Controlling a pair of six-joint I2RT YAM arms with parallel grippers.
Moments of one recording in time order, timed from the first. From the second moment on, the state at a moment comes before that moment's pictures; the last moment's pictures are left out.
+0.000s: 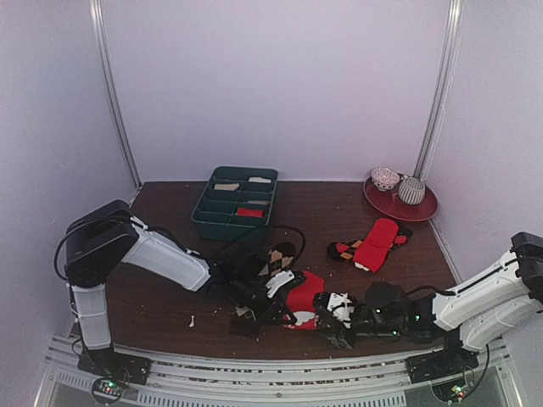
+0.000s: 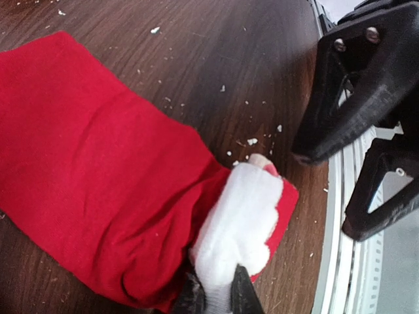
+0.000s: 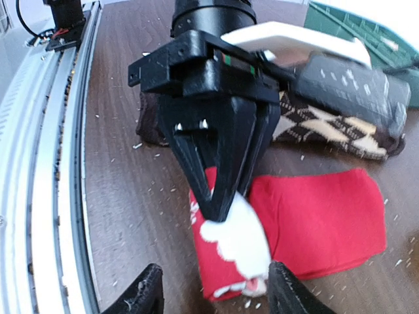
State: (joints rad) left arm -1.03 1.97 0.98 0.16 0.56 -0.15; right arm 1.17 1.33 0.26 0.55 0.02 -0.07
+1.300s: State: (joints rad) left arm -1.02 1.67 0.80 0.29 0.46 0.07; right arm 1.04 1.70 0.35 0.77 -0.28 0.42
